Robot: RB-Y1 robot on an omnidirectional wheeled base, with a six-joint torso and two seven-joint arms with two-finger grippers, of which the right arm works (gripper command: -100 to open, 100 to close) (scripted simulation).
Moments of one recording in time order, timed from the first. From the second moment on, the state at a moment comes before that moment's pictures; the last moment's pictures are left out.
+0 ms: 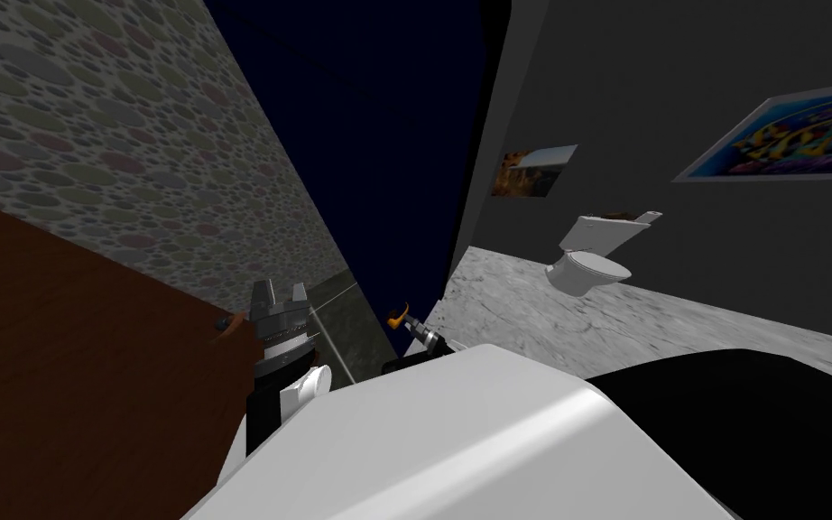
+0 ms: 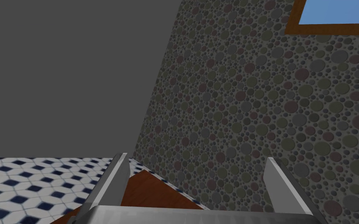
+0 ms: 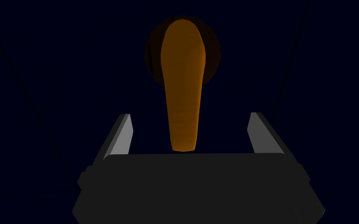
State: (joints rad) arm 0.01 -0.21 0.74 -0.96 -0.01 -0.77 -0.14
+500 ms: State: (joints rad) arm 0.01 -0.20 0.73 -0.95 -0.01 -0.77 -0.13
